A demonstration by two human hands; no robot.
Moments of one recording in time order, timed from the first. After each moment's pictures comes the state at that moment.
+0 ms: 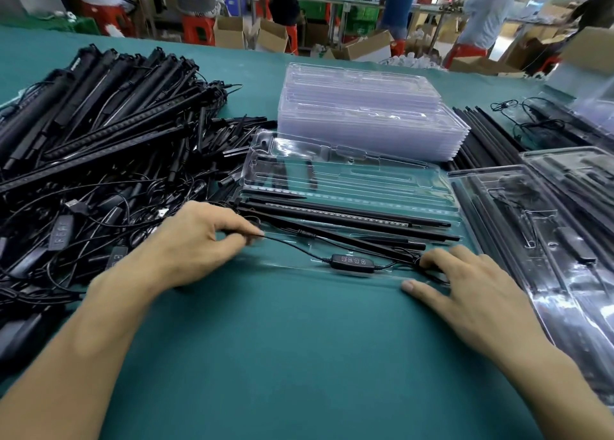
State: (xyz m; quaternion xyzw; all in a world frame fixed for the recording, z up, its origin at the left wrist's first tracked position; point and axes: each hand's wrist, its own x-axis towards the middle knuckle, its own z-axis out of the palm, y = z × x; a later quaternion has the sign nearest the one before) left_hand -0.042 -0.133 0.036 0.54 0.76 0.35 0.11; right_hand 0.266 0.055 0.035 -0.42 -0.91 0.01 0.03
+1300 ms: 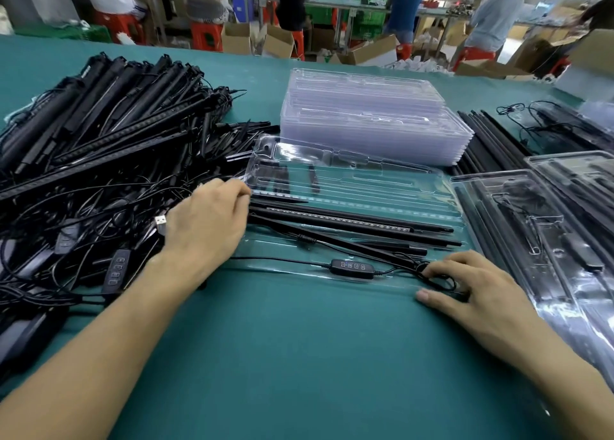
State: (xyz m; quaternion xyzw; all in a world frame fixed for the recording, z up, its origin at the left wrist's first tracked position) left_hand -0.034 -0.095 0.032 0.41 0.86 0.26 -0.16; right_hand 0.282 0.075 0.032 -0.36 -0.91 0.19 0.10
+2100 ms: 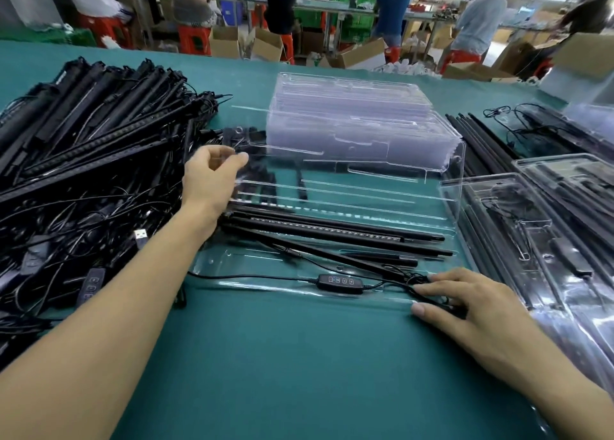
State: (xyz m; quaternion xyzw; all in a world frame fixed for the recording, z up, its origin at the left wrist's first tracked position) left_hand -0.080 -0.024 0.037 0.22 0.72 0.65 0.10; right_hand 0.288 0.072 0.034 -0.35 -0.91 0.18 0.11
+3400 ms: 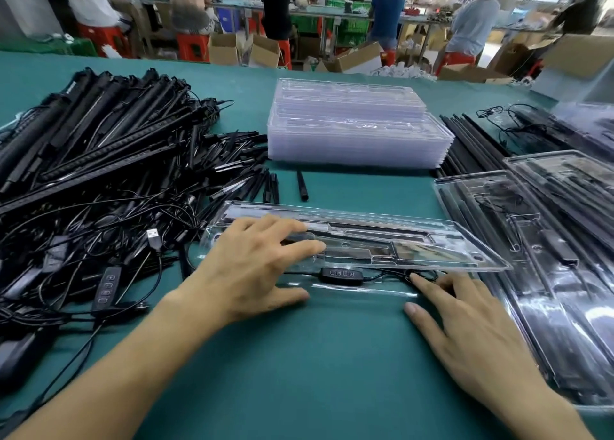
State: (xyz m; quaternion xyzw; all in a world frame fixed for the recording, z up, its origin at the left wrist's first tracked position) left_hand 0.021 -0.099 0.048 0.70 0.70 0.08 -0.13; right_hand 0.284 0.026 0.033 -0.43 -0.90 0.01 0.04
